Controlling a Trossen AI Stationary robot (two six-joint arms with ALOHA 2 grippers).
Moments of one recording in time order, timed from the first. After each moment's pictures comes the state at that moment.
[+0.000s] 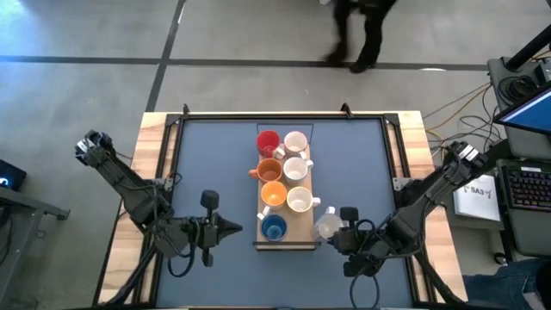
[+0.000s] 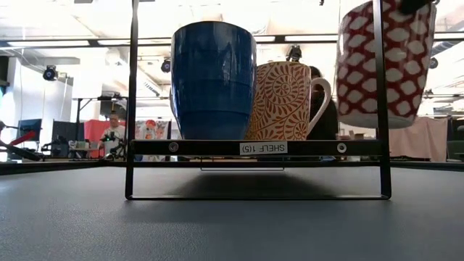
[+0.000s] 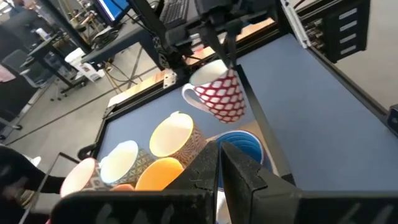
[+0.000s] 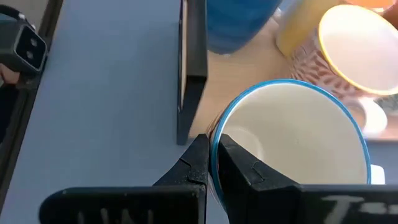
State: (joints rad) left arm -0.75 1.24 1.07 -0.34 -0.77 0.09; right arm 0.74 1.46 1.13 -0.70 0.51 0.54
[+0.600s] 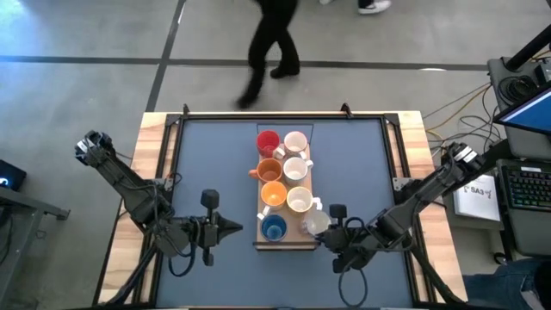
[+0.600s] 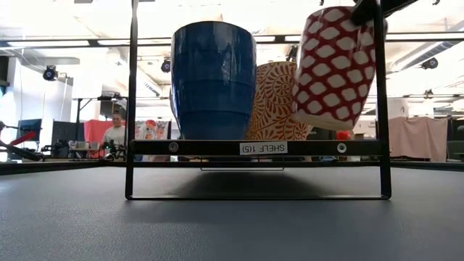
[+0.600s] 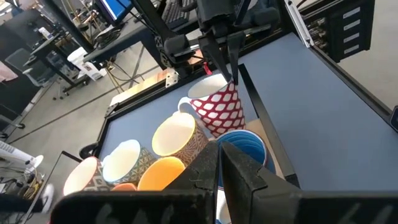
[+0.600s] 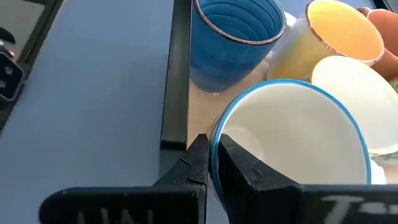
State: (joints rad) left arm -0.74 1.24 1.07 -0.34 -0.78 0.09; right arm 0.66 1.49 1.07 -0.47 0.55 0.36
